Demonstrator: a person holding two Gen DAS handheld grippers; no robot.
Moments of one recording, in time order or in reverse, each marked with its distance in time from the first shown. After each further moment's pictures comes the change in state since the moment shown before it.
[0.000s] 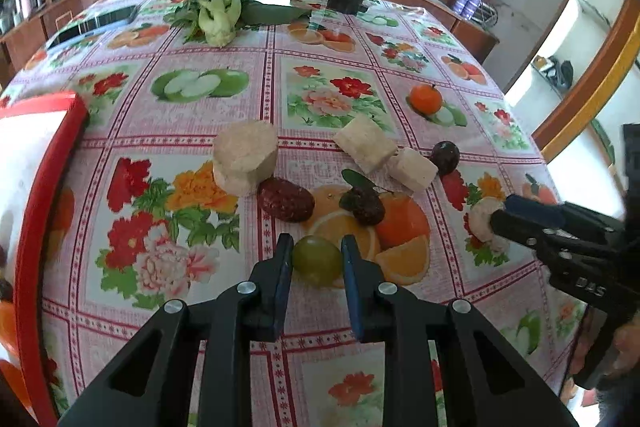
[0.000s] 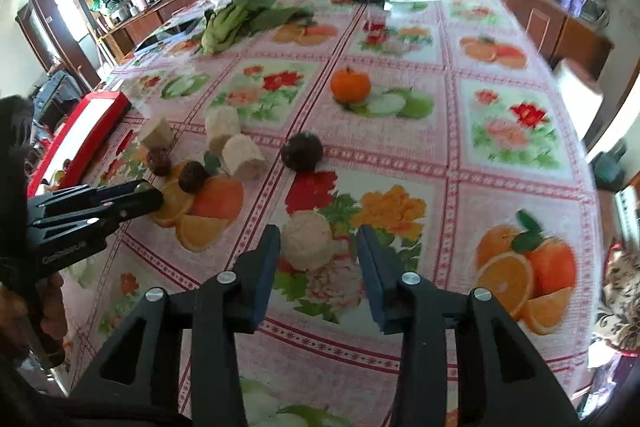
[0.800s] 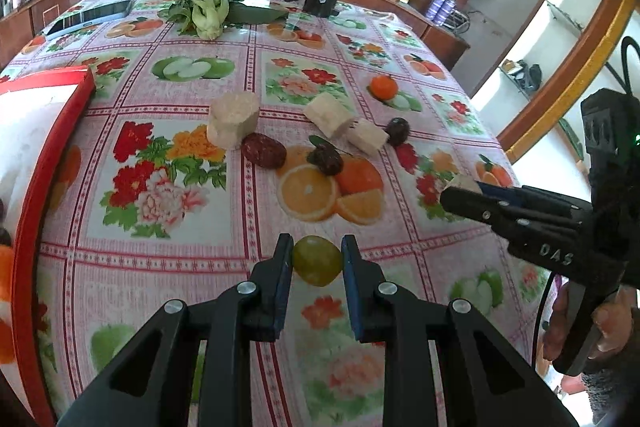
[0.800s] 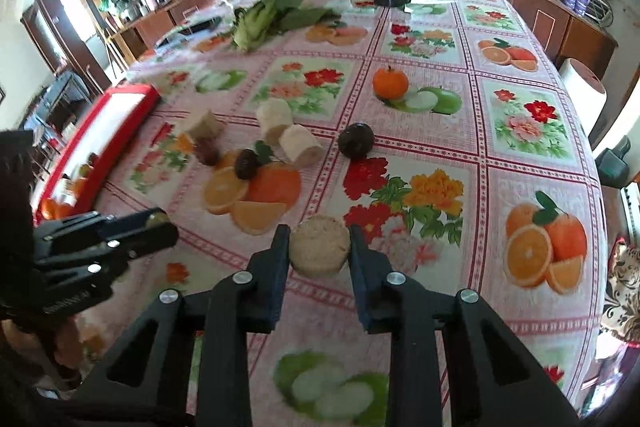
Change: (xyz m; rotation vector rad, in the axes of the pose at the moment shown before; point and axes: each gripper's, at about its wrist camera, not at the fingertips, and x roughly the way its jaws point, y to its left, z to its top) left arm -0.035 -0.001 -0.031 0.009 -0.021 -0.115; right arm -0.025 0.039 -0.011 -0.005 -0.011 0.004
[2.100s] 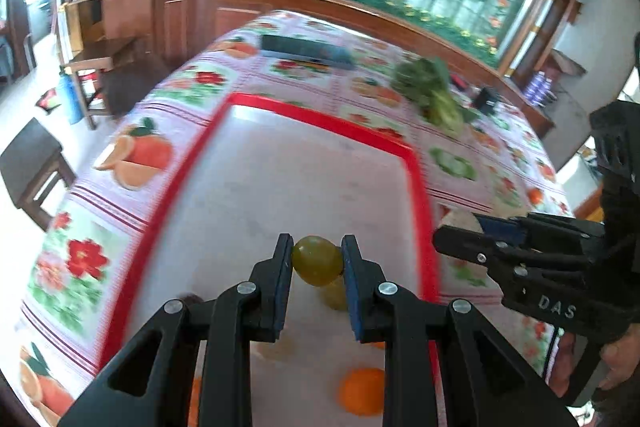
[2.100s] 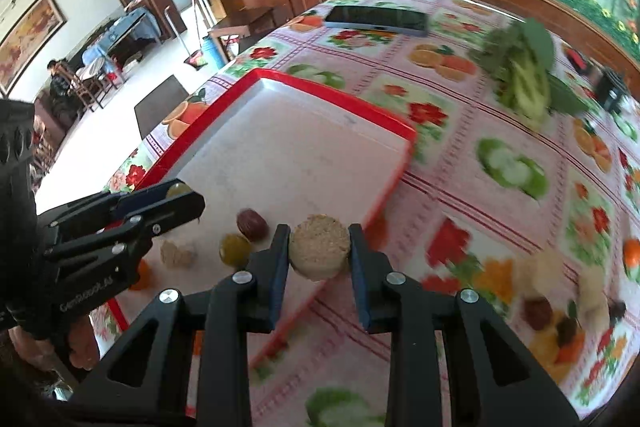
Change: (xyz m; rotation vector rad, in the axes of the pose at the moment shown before) left arm -0.119 0.218 0.014 -0.221 -0.147 0.271; right arm 0.098 0.276 0.087 -0.278 0.089 0.187
